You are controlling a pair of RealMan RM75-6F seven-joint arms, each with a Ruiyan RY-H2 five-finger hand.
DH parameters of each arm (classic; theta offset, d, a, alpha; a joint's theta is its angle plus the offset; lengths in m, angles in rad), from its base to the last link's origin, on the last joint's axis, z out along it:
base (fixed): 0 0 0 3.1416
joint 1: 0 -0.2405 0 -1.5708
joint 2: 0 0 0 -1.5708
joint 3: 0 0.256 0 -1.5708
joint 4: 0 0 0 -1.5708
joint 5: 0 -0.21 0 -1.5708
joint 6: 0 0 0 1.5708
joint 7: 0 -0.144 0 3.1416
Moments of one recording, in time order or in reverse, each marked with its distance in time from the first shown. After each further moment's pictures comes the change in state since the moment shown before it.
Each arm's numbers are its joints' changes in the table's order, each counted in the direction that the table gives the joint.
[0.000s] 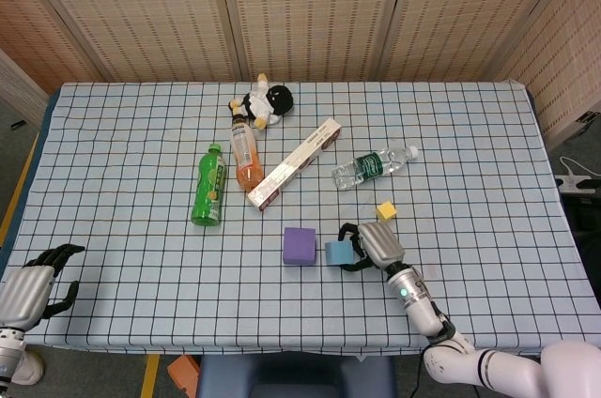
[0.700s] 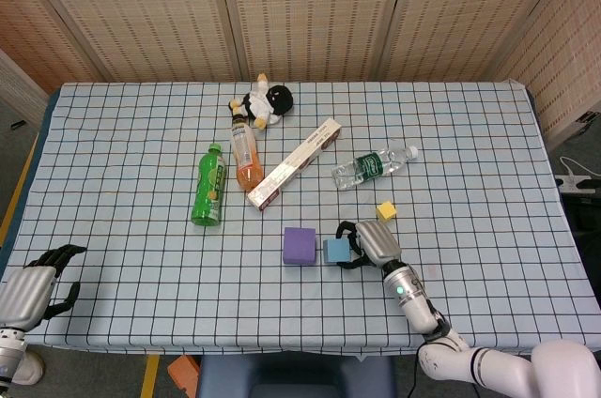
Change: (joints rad) left arm 0.003 -0.001 0.004 -0.001 -0.003 0.007 0.000; right arm -0.011 0.044 0.011 0.060 -0.001 0.010 -0.026
